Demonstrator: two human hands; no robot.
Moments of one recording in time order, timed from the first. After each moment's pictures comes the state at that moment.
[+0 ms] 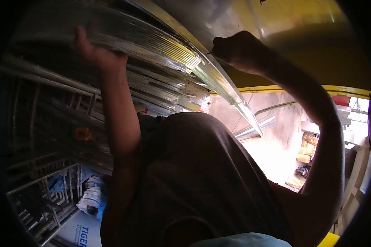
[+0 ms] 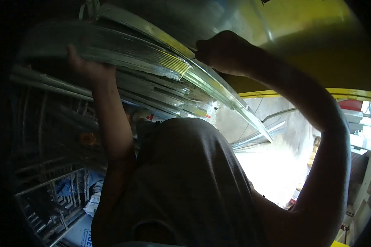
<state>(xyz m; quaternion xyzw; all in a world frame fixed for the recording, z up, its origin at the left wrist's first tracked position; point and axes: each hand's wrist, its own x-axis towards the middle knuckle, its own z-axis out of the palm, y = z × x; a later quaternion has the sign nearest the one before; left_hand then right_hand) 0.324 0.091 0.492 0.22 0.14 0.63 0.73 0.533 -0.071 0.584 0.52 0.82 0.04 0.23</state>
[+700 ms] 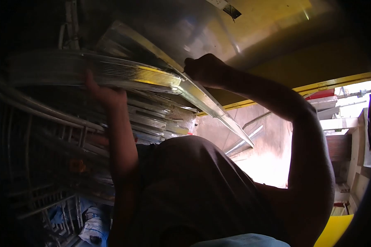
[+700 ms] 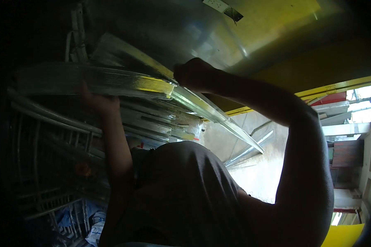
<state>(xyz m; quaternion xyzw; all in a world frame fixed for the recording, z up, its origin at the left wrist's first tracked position) 0.337 0.081 0.461 0.13 0.17 0.58 0.79 0.545 -0.049 0.550 0.63 0.75 0.01 0.21</state>
